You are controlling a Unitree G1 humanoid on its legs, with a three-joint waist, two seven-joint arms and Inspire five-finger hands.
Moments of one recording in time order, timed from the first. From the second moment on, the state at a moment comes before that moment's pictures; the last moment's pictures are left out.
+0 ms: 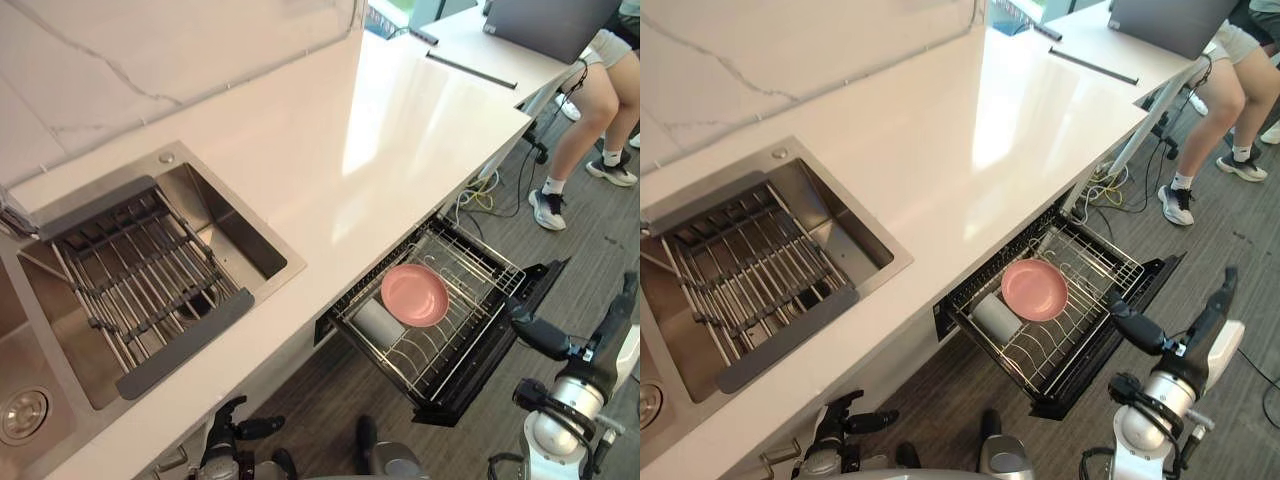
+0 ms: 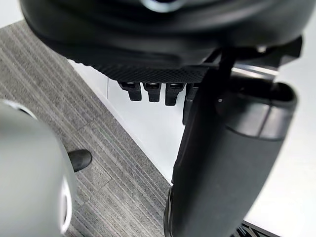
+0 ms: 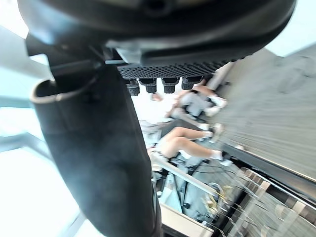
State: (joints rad) left arm 0.09 0.07 0.02 0.99 -0.04 -0.12 0.22; right arm 0.32 0.02 -0.43 -0.09 -0.12 -0.12 -0.40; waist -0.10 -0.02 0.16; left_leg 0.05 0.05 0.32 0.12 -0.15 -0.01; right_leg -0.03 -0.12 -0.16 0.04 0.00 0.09
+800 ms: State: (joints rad) left arm 0.14 0.03 0.11 0.99 -0.04 -0.12 0.18; right arm 0.34 0.06 -0.28 0.44 0.61 -0.14 -0.10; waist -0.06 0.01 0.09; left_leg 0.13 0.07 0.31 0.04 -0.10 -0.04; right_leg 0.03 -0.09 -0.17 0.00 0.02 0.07
